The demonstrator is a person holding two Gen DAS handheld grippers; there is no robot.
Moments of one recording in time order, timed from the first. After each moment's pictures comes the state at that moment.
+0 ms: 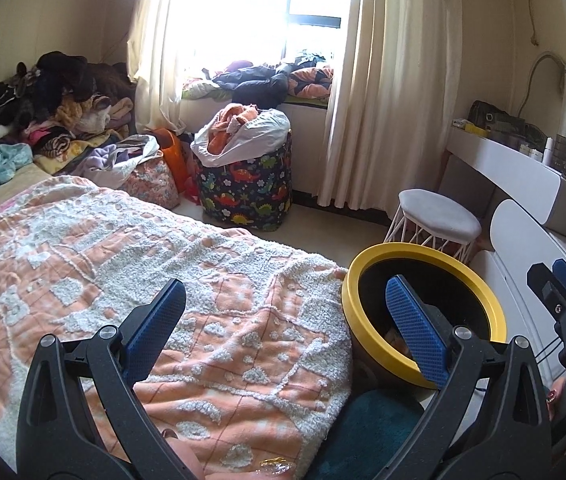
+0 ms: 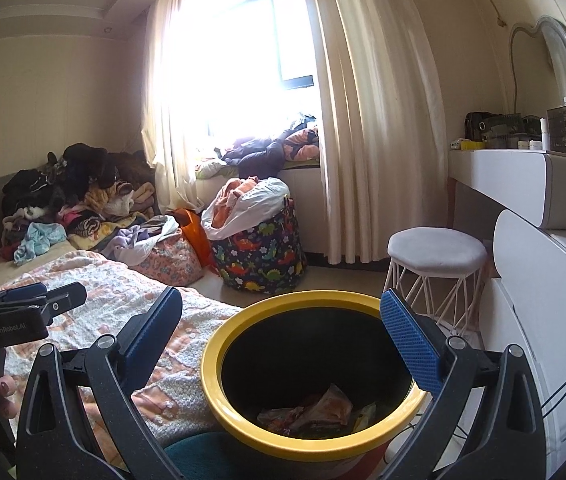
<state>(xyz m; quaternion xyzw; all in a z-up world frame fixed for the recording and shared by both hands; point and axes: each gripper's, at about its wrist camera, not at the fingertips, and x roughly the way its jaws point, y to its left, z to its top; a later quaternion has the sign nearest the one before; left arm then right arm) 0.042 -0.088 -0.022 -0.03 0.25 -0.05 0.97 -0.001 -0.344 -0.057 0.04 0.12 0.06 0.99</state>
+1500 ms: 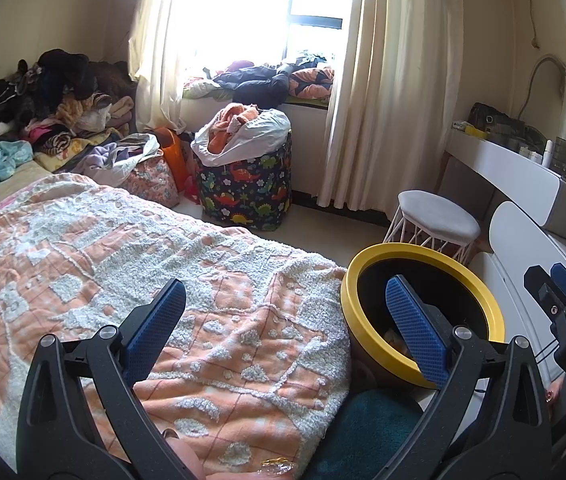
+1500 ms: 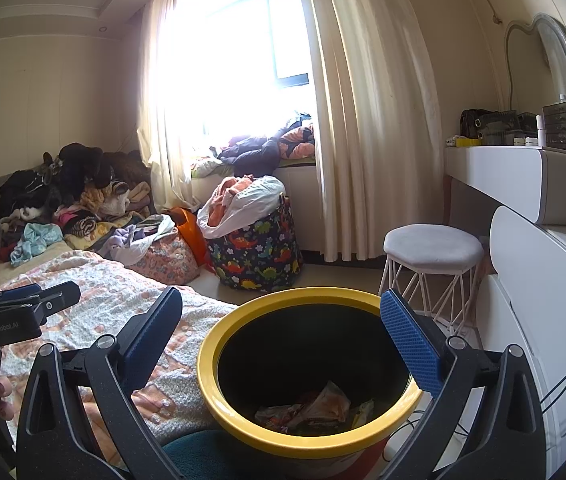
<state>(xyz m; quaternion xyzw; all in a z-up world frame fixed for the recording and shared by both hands) 0.041 -0.088 -0.022 -0.04 0.25 -0.05 0.97 -0.001 -0.348 -0.062 0.04 0.13 0.06 0.99</state>
